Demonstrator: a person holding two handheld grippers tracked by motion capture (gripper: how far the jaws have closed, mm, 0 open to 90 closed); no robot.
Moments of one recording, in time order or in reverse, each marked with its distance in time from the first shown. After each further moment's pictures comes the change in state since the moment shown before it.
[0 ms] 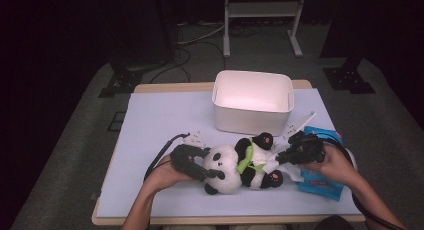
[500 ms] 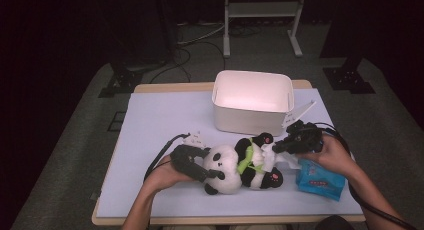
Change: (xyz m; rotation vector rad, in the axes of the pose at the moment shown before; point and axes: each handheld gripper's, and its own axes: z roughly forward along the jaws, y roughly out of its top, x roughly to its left) left arm -0.001 0.000 0.000 0.000 0.000 0.002; right arm -0.005 0.026 -0.015 -0.048 -0.033 -0.032
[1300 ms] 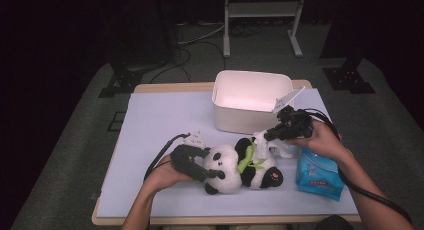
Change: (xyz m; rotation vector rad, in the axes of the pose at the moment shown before) left arm 0.001 0.000 0.000 -0.002 -0.001 0.004; right arm -0.019 0.032 0.006 0.006 0.018 0.008
